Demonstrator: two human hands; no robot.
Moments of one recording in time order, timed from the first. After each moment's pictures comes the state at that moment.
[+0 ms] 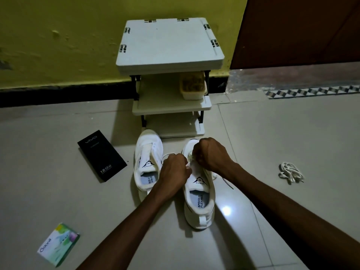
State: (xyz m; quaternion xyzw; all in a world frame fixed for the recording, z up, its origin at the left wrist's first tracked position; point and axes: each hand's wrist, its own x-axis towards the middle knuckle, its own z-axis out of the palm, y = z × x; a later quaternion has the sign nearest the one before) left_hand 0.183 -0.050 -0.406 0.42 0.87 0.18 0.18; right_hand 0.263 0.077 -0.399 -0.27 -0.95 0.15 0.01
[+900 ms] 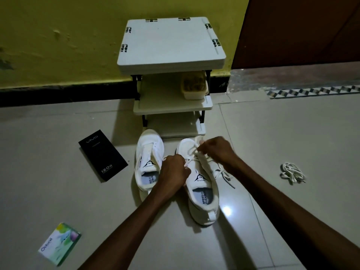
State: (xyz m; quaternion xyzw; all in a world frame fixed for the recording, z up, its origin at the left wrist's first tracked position) left_hand 0.185 -0.058 -0.393 0.40 0.87 0.21 0.20; right_hand 0.269 0.087 -0.390 -0.44 -0.77 0.46 0.06
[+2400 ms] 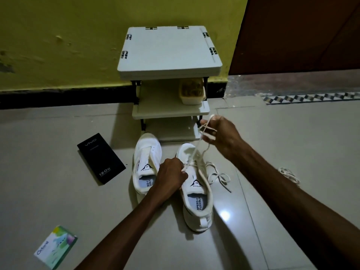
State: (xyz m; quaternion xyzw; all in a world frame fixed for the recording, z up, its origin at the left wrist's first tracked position) left_hand 0.184 -0.057 -0.391 0.40 0.86 0.21 0.23; right_hand 0.255 0.097 -0.322 -0.42 -0.48 0.74 0.23
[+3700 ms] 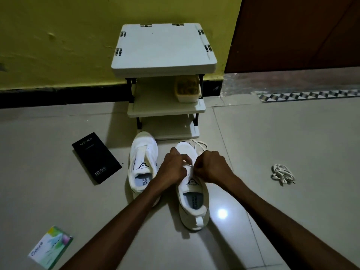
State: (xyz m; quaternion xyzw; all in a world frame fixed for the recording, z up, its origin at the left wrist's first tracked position) left_hand 0.177 -0.037 -0.408 0.44 0.83 0.21 0.26; right_hand 0.287 0.057 -0.381 -0.38 -0.90 0.21 -0.08
